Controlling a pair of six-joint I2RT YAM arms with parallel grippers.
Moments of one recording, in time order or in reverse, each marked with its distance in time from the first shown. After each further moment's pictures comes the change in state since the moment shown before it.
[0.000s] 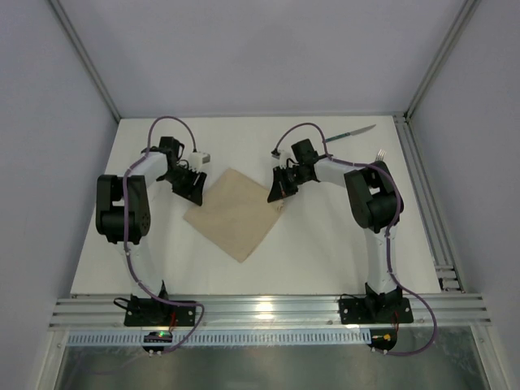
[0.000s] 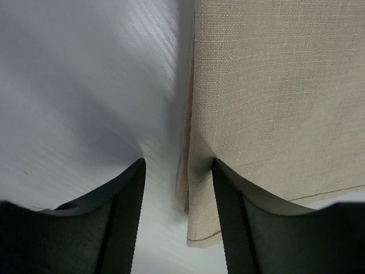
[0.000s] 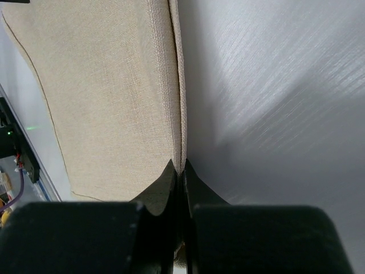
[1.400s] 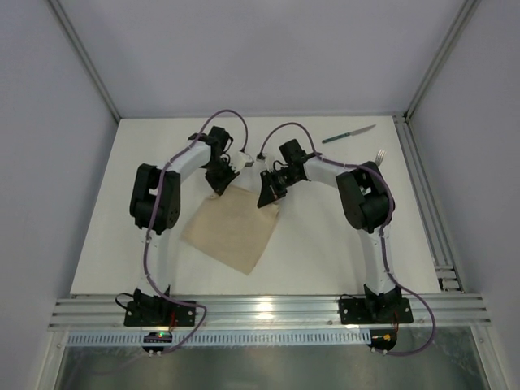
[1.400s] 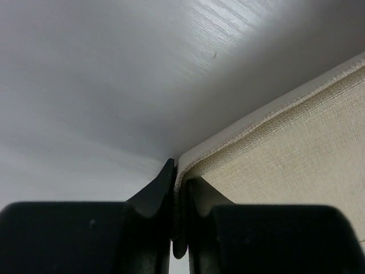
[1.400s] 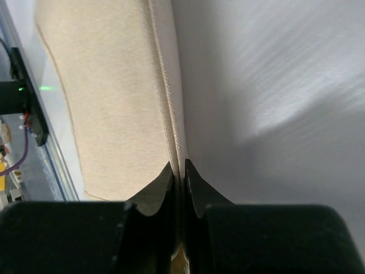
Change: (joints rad) left arm -0.289 0.207 0.349 -0.166 -0.195 0.186; right arm 0.064 0.034 0.090 -0.099 -0.151 -0.143
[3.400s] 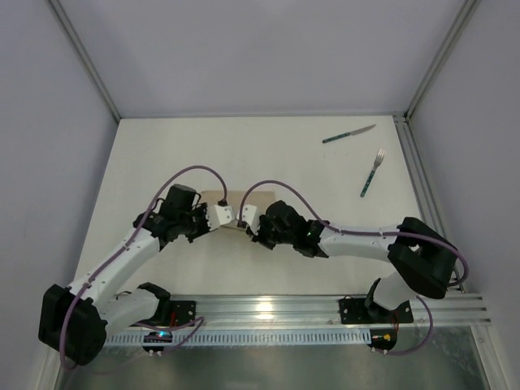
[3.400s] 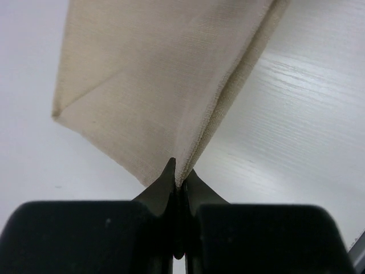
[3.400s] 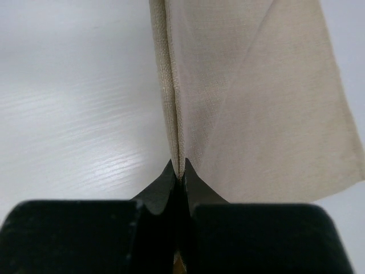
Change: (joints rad) left arm -0.102 -1.117 -1.046 0.375 0.047 0.172; right arm 0.536 -0.650 -0.787 0.632 0.737 -0.283
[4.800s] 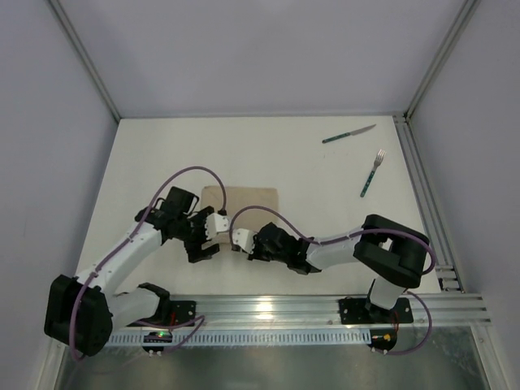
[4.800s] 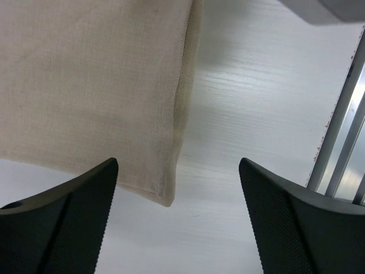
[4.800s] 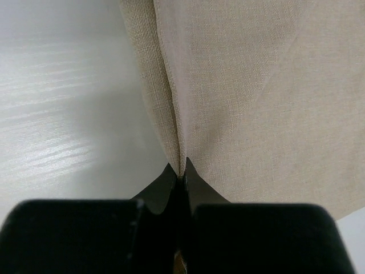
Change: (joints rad) left arm 0.049 0.085 0.049 -0.208 0.214 0.089; right arm 0.113 0.154 -0.086 0.235 0.208 -0.138
